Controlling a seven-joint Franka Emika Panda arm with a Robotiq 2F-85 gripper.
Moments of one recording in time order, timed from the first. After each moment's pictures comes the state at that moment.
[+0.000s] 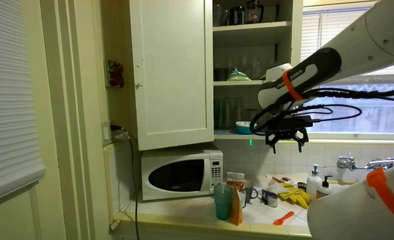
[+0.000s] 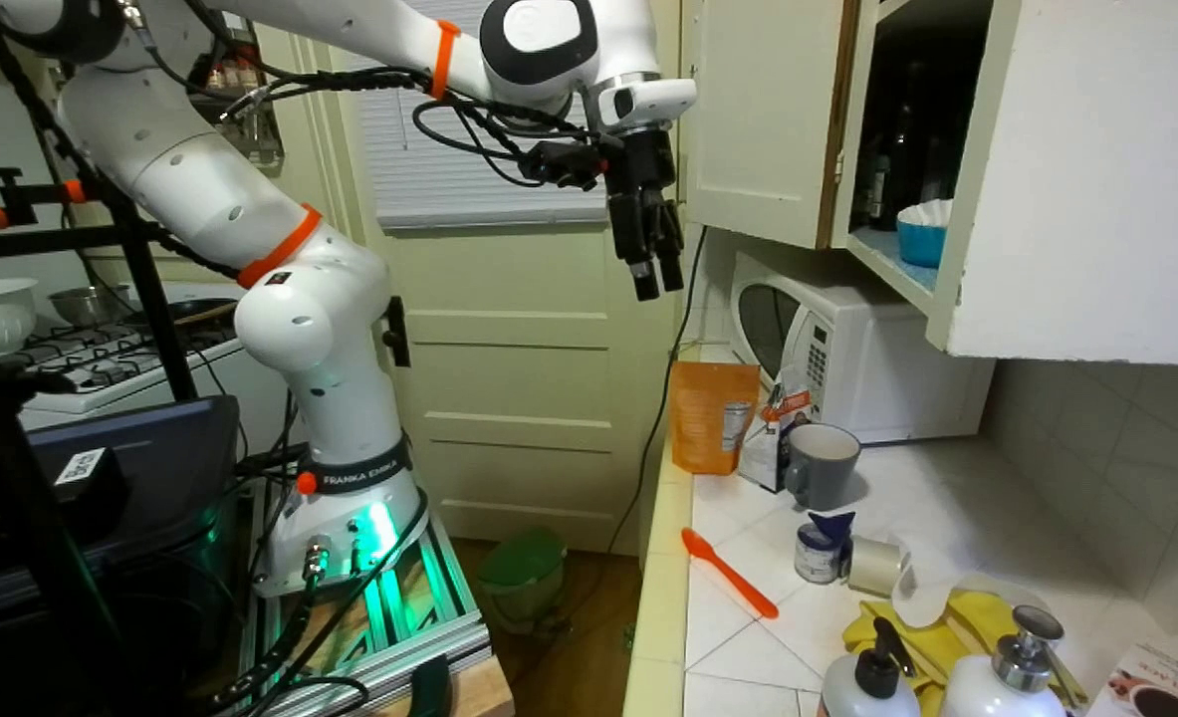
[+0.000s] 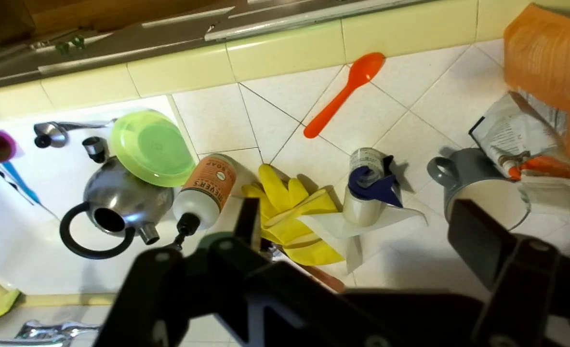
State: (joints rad) arm -0.43 -0.68 -0.06 -2.56 -0.34 2.06 0.56
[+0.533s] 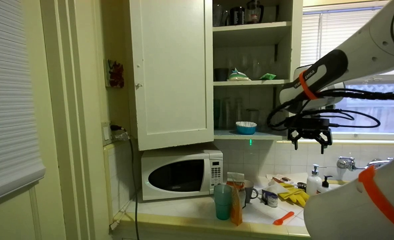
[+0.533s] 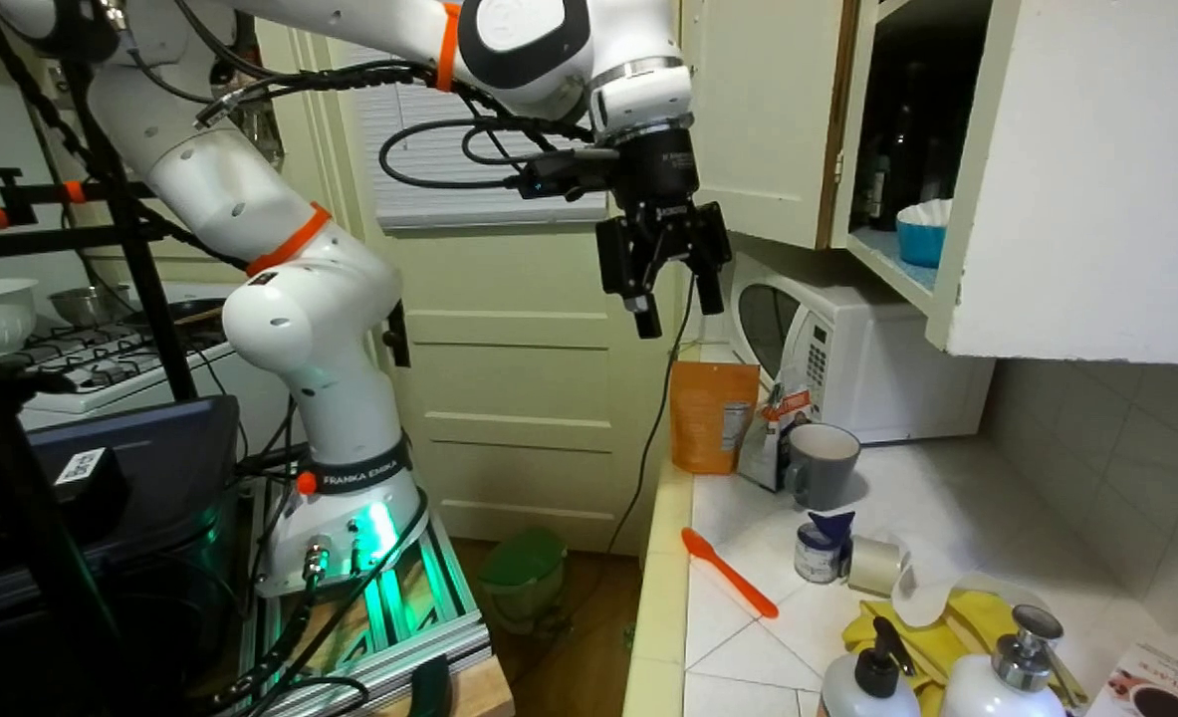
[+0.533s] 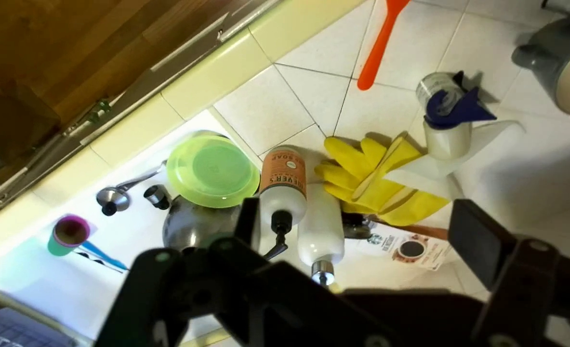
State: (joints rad) arm -0.58 -0.63 -0.18 -2.54 -0.33 2.16 0.71
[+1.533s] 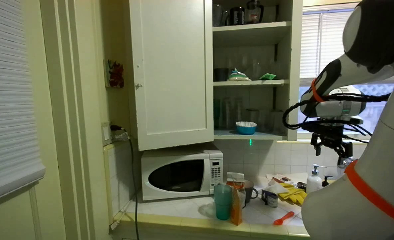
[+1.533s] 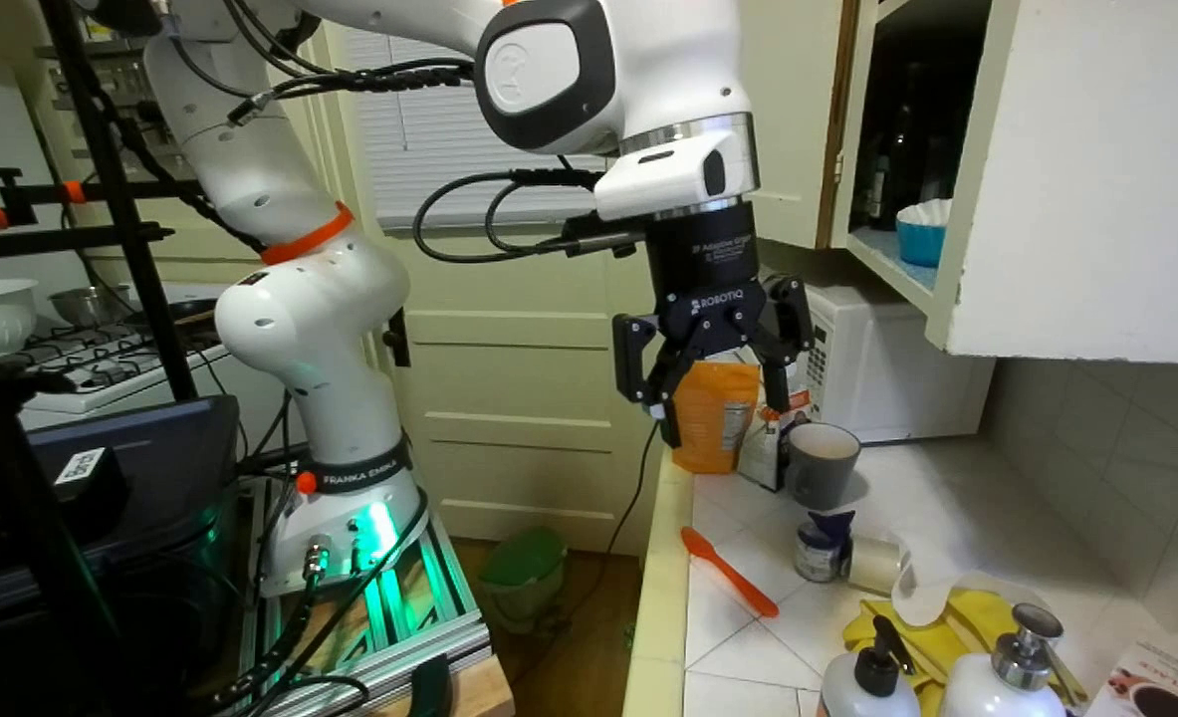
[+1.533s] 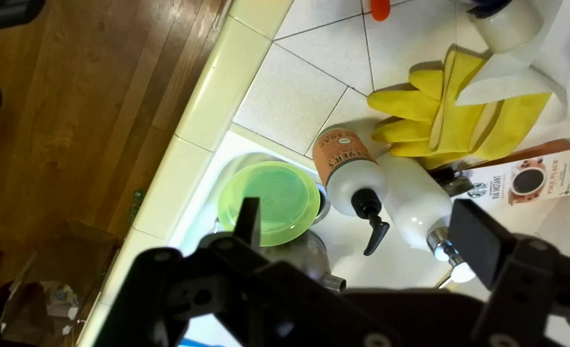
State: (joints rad) arm -0.70 -0.35 -0.33 -2.41 -0.16 2.28 0.83
